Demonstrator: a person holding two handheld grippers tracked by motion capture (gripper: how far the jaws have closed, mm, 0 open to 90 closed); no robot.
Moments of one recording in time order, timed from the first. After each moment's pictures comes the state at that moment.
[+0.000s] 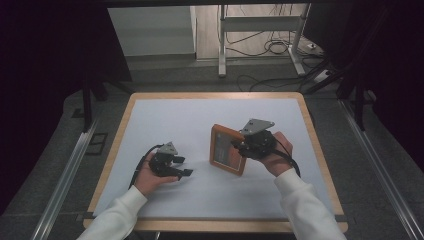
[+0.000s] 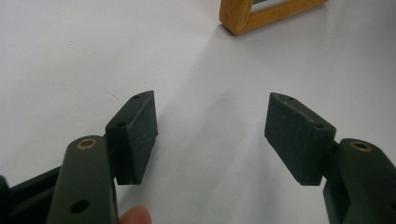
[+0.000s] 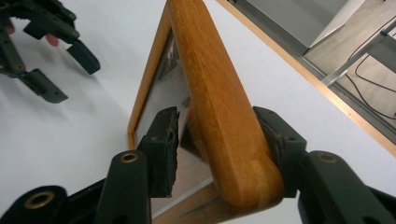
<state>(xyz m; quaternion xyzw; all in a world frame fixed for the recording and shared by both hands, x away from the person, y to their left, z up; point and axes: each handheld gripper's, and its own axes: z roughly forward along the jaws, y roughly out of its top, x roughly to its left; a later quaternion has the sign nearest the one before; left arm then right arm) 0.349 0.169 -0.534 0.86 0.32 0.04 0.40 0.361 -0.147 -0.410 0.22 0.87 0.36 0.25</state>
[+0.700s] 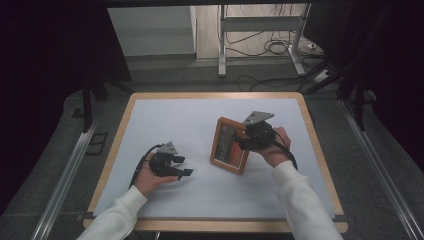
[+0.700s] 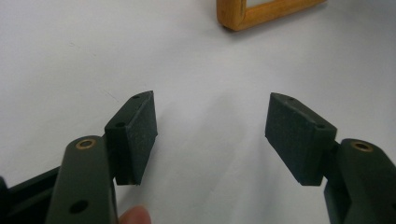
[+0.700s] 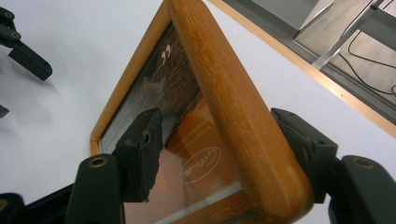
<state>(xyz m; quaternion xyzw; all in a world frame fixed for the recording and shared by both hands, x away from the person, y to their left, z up) 0.349 0.169 -0.533 0.86 0.32 0.04 0.40 0.396 -0.151 -0.425 0.27 0.86 0.36 0.24</state>
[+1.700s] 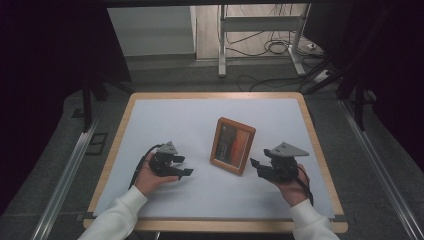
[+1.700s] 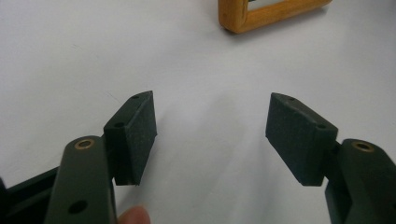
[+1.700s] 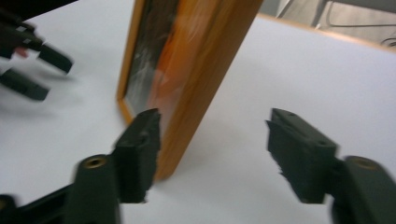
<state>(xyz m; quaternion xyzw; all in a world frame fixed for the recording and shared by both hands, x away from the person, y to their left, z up) 0.348 0.169 -0.532 0.86 0.32 0.05 0.40 0.311 -0.211 -0.462 0.38 0.79 0.43 0.22</state>
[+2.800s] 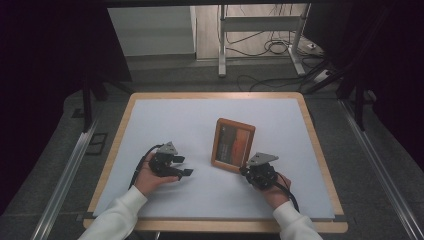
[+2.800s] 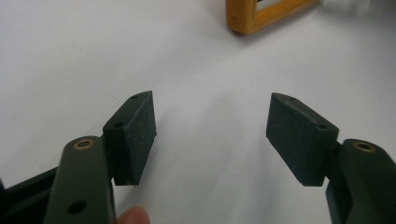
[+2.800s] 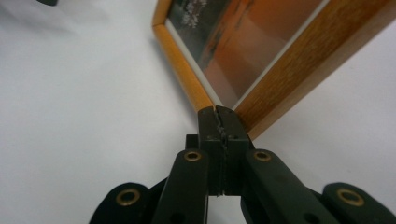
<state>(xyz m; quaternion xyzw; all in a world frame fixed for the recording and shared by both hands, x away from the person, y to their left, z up) 0.348 0.170 -0.532 0.86 0.32 0.05 0.40 0.325 -0.175 -0.516 0.32 0.86 0.36 0.16</state>
